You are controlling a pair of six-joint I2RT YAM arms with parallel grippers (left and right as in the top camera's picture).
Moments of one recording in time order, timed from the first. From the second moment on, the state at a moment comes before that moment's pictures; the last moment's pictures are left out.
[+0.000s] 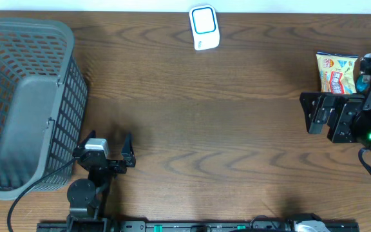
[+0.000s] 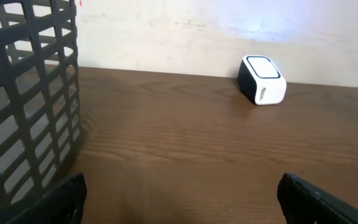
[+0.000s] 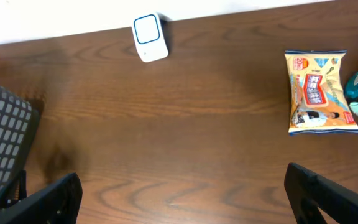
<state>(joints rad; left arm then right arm) -0.05 0.03 0.03 -0.12 0.08 -0.11 0.09 1.22 2.07 -1.57 -0.12 0.18</state>
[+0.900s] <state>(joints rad) -0.05 0.03 0.03 -0.12 0.08 -0.11 0.13 0.97 1.67 -1.12 -0.14 0.09</state>
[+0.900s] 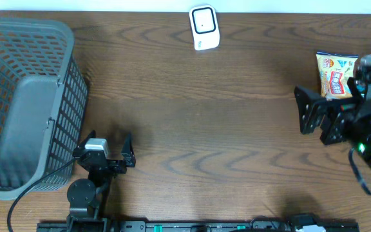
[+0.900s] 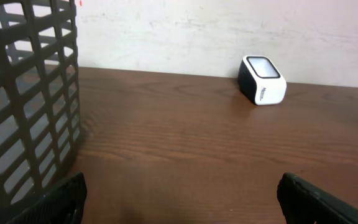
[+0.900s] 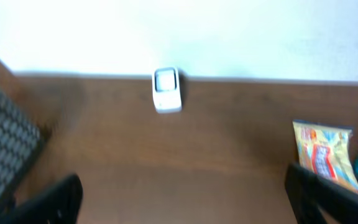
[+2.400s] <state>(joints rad) -0.05 0.03 0.03 -0.12 0.08 -0.11 -0.03 0.01 0.01 0.11 -0.19 0.09</state>
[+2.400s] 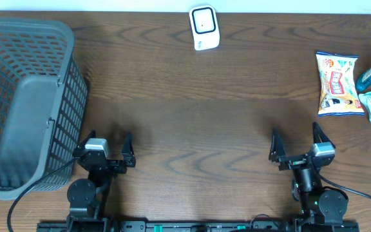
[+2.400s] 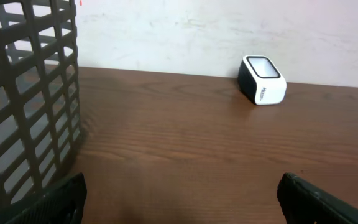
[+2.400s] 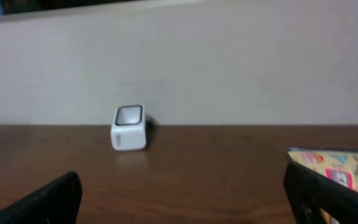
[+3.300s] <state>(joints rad) -0.05 0.03 0.03 -0.12 0.08 -0.11 -0.03 0.01 0.01 -0.06 -0.15 0.09</state>
